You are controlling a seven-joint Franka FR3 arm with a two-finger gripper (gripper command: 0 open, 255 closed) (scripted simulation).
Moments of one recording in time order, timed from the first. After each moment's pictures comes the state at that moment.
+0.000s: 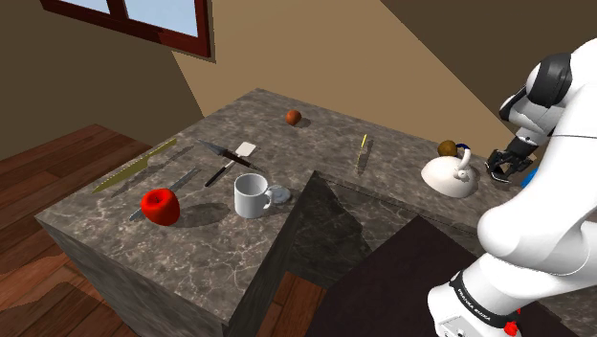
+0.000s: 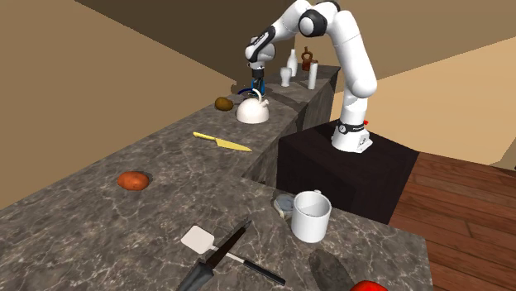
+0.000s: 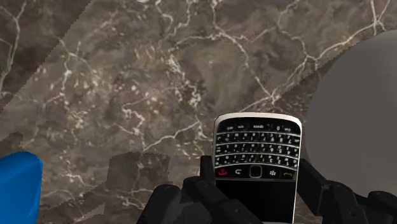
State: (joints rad) arm -0.81 0.50 -0.59 -1.82 0.36 2.18 -0.69
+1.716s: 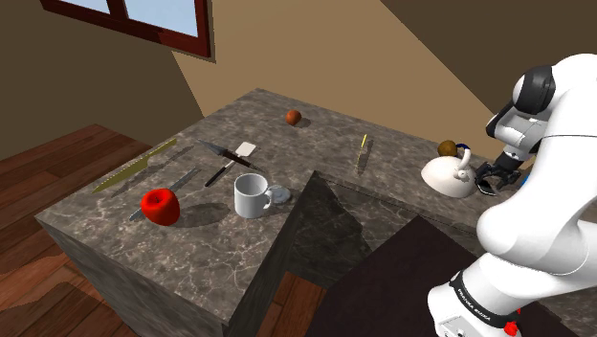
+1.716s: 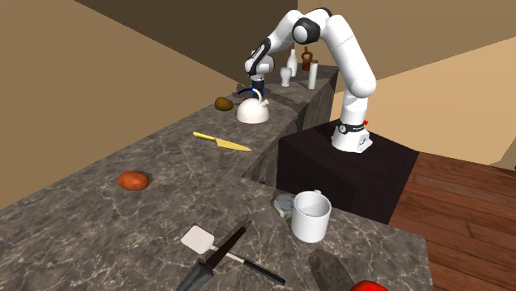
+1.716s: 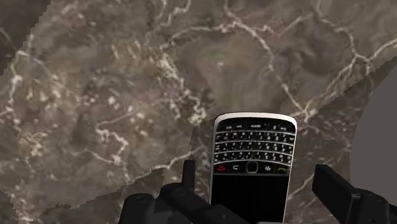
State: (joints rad) arm -0.85 0.62 -0.53 -1.84 0.43 2.30 -0.74
